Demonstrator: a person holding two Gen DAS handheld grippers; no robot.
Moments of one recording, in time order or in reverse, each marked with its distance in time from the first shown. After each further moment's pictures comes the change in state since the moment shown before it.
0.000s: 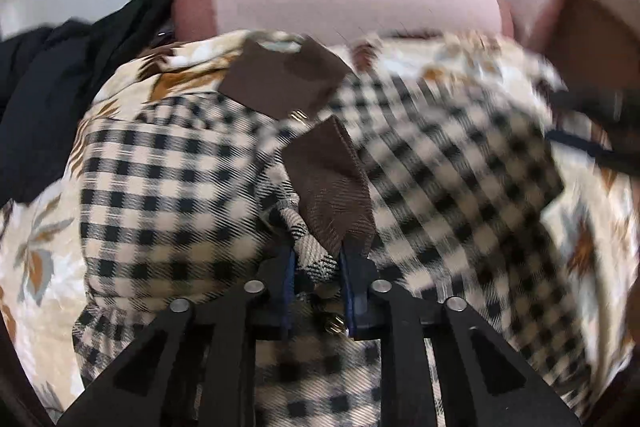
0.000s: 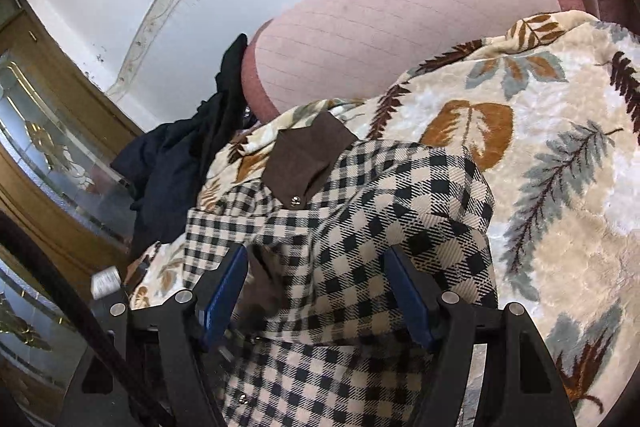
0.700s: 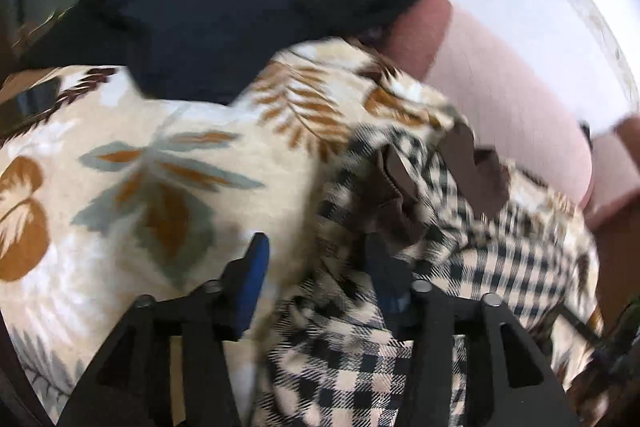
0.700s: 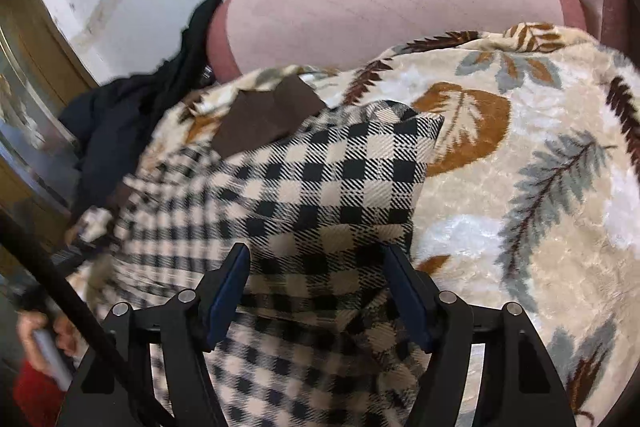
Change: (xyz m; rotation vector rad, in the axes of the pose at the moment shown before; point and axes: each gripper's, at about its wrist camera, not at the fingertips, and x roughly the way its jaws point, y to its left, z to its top) left arm -0.038 0.204 -0.023 -0.566 -0.089 0.077; right arm 0.058 0.009 -0.017 -0.158 0.075 -0.266
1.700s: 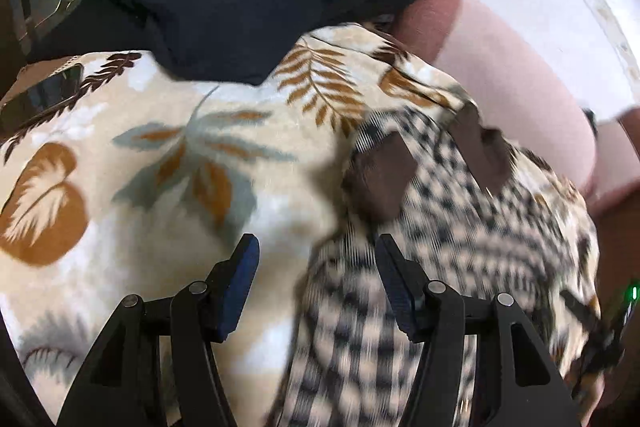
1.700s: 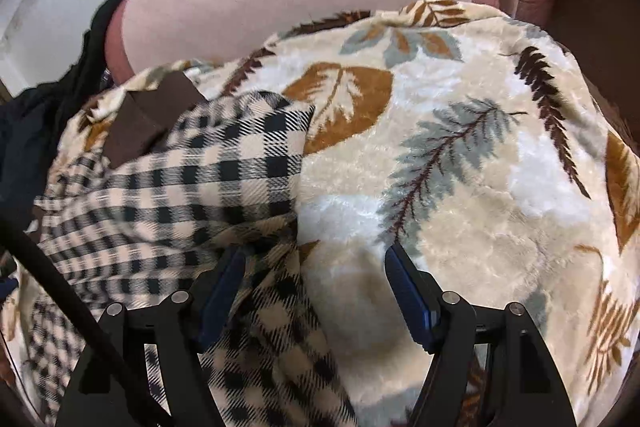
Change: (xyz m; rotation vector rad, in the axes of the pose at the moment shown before) left arm -0.031 0.012 -0.016 0.046 0.111 0.017; right arm -0.022 -0.043 -0.009 0.135 0.010 -0.235
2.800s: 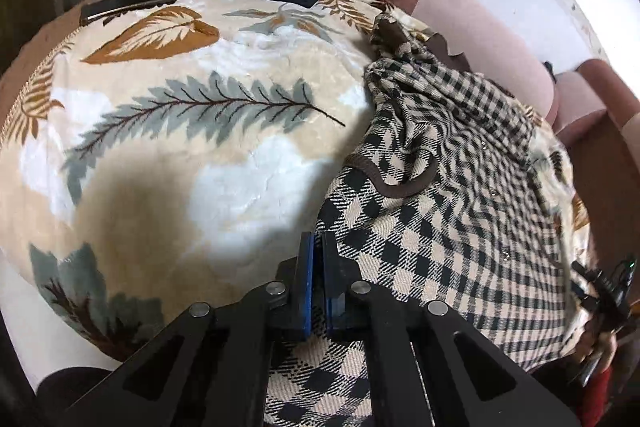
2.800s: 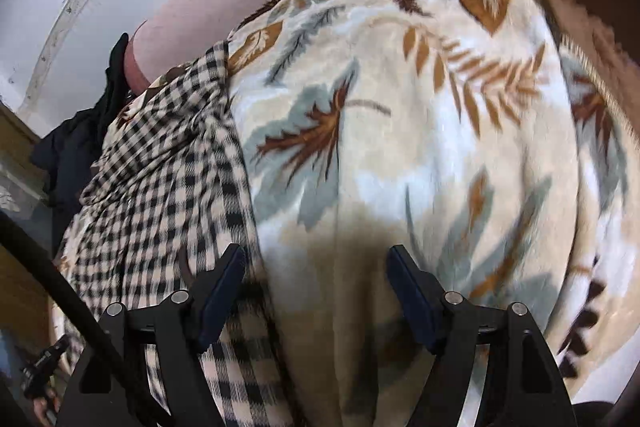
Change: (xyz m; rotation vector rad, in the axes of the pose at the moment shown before) left arm -0.111 0.100 -0.186 0.042 0.004 -0.083; right arm -0.116 -0.123 -0.189 0.230 0.012 0.173
